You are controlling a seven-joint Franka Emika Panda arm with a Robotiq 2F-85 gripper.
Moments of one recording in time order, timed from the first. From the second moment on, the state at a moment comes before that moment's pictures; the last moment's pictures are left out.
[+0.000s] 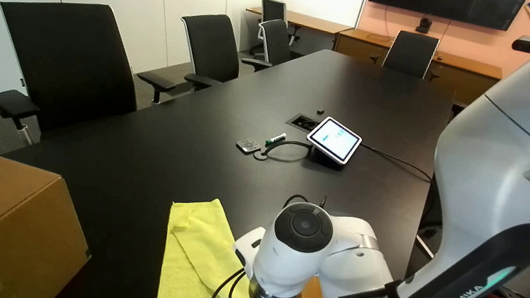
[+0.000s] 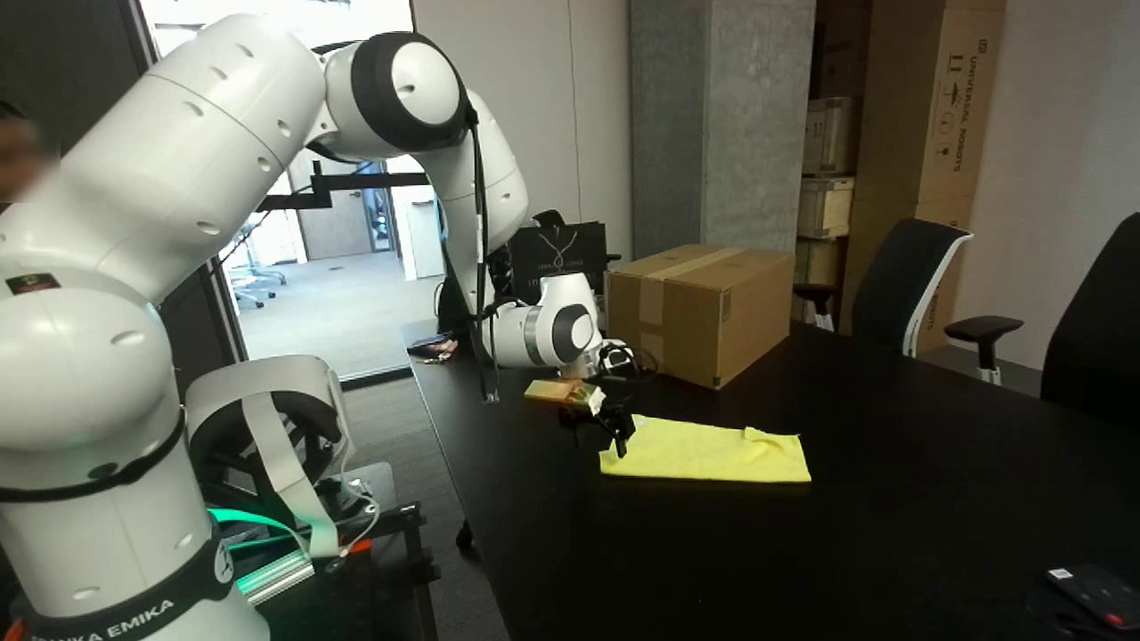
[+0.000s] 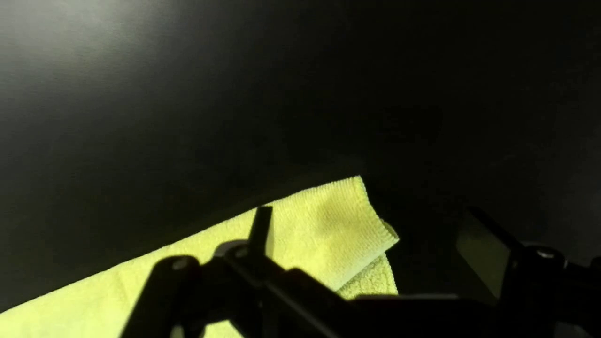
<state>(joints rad) 0.53 0.79 -0.08 -1.96 -0.32 2.82 0.20</state>
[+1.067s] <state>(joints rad) 0.56 0.86 -0.13 -1.89 -0.34 2.84 0.20</state>
